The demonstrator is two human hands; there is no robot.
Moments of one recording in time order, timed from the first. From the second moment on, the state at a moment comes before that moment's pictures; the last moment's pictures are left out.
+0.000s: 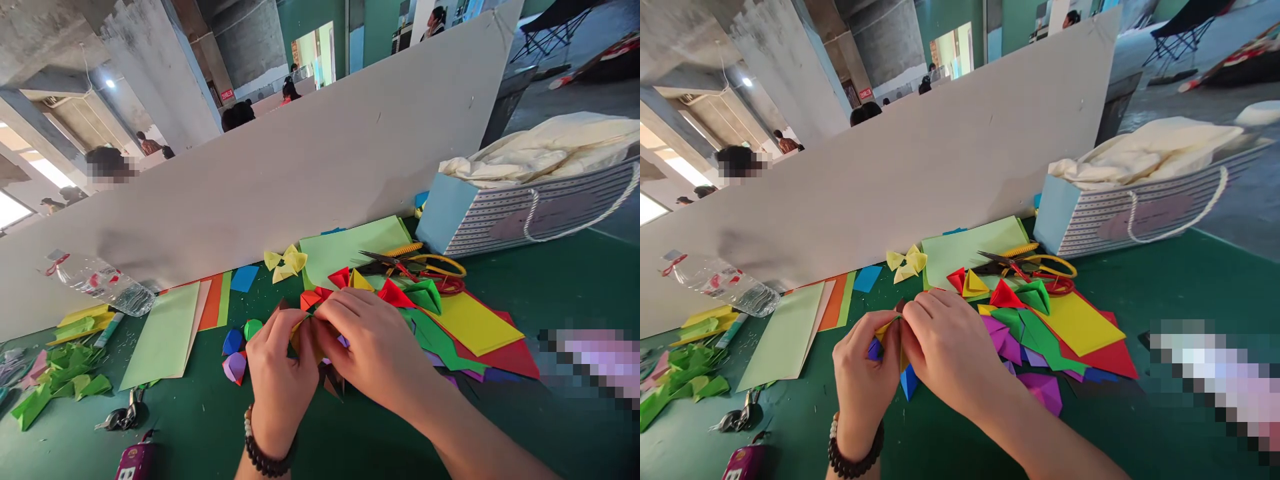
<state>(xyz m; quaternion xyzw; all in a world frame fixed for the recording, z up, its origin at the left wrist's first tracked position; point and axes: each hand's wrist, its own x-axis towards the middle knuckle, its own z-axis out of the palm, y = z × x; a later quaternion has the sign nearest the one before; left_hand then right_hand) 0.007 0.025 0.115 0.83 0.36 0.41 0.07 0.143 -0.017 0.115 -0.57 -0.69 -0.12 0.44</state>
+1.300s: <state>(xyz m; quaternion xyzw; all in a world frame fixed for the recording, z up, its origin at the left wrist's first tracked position) 0.005 0.010 0.121 0.84 0.41 0.34 -0.02 0.148 -0.020 0.118 -0.53 -0.76 -0.16 0.35</state>
